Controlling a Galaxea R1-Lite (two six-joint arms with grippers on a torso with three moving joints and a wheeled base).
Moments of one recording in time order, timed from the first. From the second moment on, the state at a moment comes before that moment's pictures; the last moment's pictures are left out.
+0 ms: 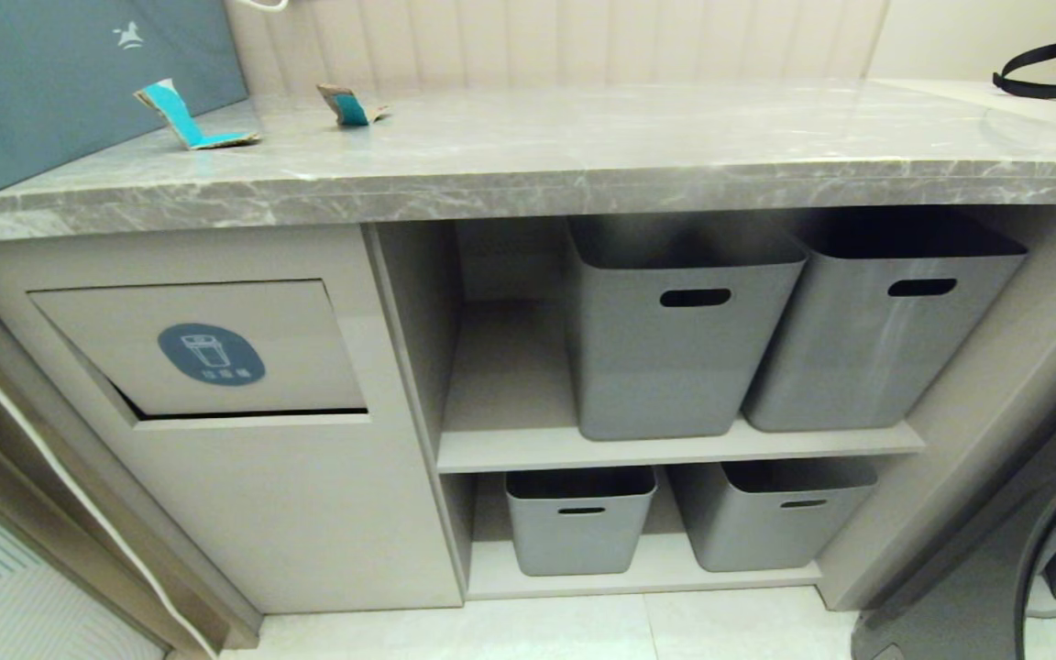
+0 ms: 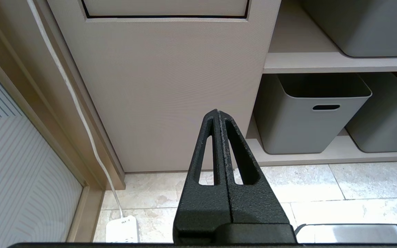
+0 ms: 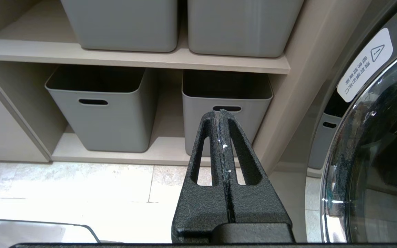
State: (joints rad) left arm 0.01 0.00 0.00 0.00 0.00 0.00; right arm 0.00 0.00 0.00 0.00 0.01 -0.06
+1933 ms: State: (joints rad) left arm 0.01 0.00 0.00 0.00 -0.01 -0.01; right arm 0.00 0.00 0.00 0.00 -0.01 -0.06
